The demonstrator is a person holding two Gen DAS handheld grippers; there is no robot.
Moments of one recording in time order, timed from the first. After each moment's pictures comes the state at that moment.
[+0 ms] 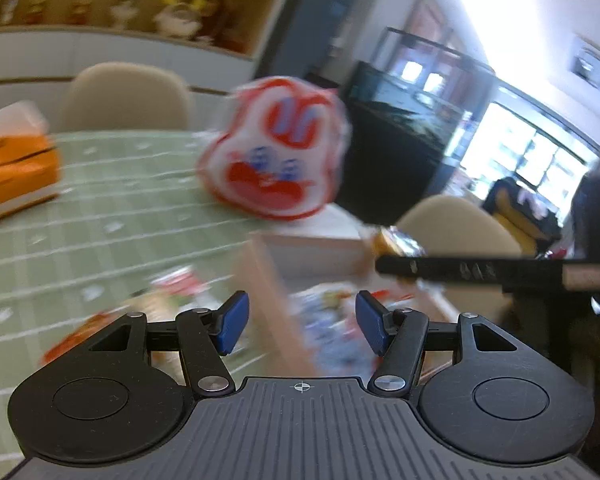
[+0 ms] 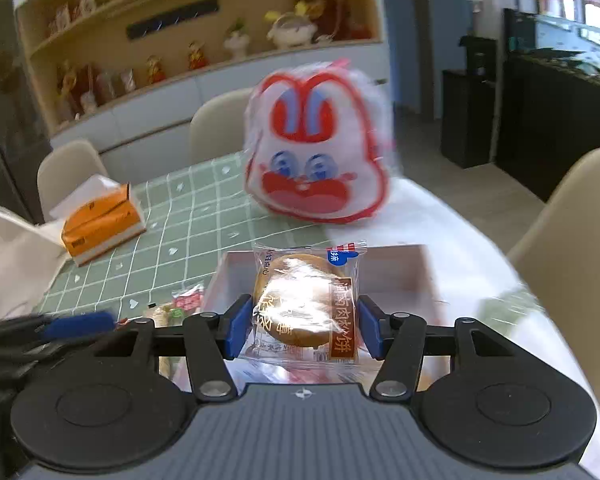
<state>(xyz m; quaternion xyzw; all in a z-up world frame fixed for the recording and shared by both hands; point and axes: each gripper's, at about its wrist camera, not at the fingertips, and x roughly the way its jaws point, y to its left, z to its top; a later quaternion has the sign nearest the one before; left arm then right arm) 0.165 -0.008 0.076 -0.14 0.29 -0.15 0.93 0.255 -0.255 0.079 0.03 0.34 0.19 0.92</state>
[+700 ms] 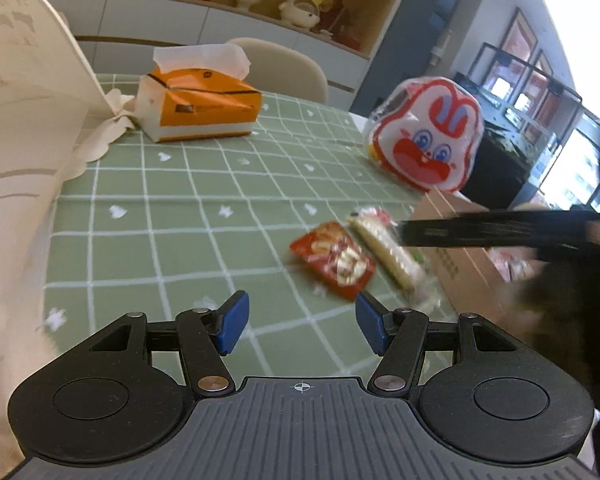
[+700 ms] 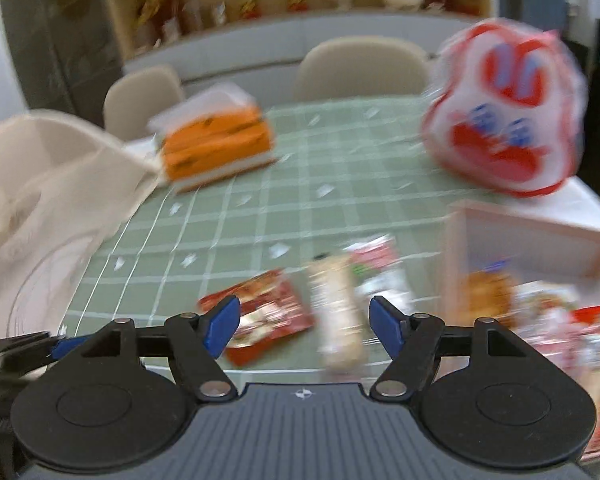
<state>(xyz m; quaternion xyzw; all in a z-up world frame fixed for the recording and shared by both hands) 0.072 0.123 0.034 -0.17 0.32 -0.03 0.93 0.209 -0.077 0.045 -0.04 0.38 0.29 0.88</state>
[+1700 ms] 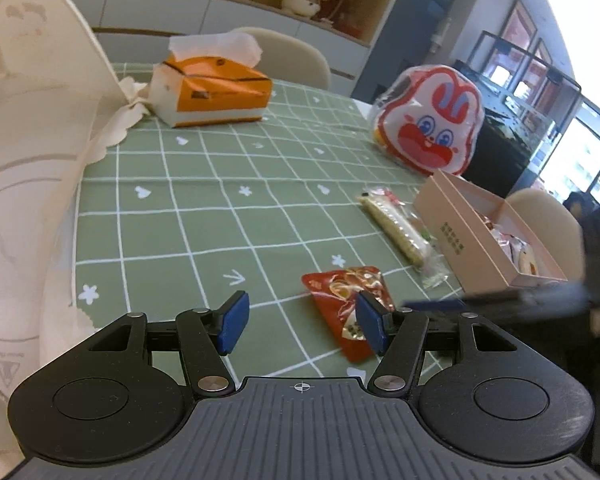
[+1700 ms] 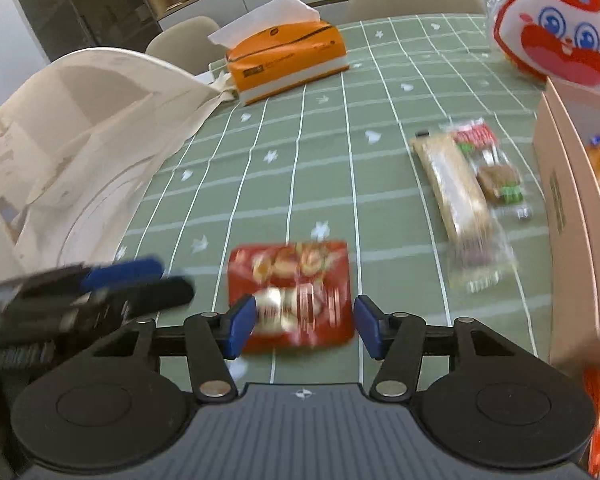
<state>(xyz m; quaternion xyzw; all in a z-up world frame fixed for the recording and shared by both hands) 0.052 0.138 0.031 -0.17 0.34 -0.03 0.93 0.147 -0.082 0.011 0.00 0.44 0.35 0.83</state>
